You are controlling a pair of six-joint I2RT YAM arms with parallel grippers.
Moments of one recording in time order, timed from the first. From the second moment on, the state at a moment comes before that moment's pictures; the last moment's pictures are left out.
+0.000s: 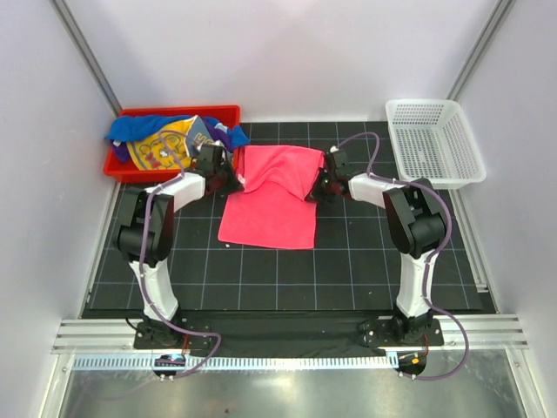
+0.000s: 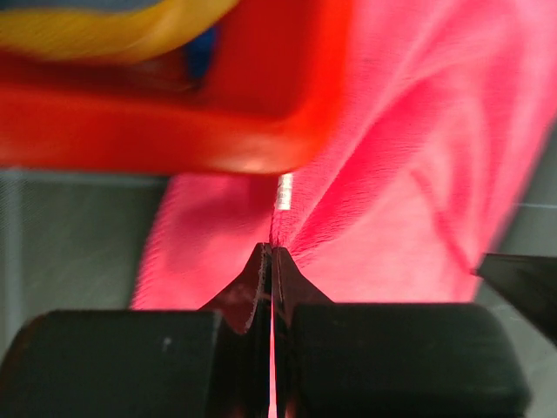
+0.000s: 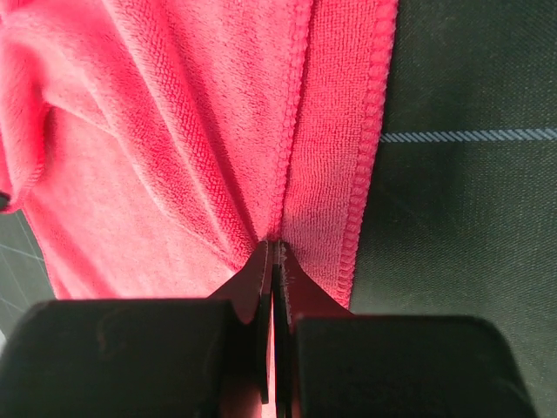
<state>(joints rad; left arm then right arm) -0.25 1.92 1.24 -0.13 0.17 -0.63 0.38 2.01 1.25 -0.15 -0.19 0.73</state>
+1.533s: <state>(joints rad) -0.40 1.88 1.42 -0.43 0.06 -0.74 0.14 1.87 1.53 -0.63 -0.09 0.52</state>
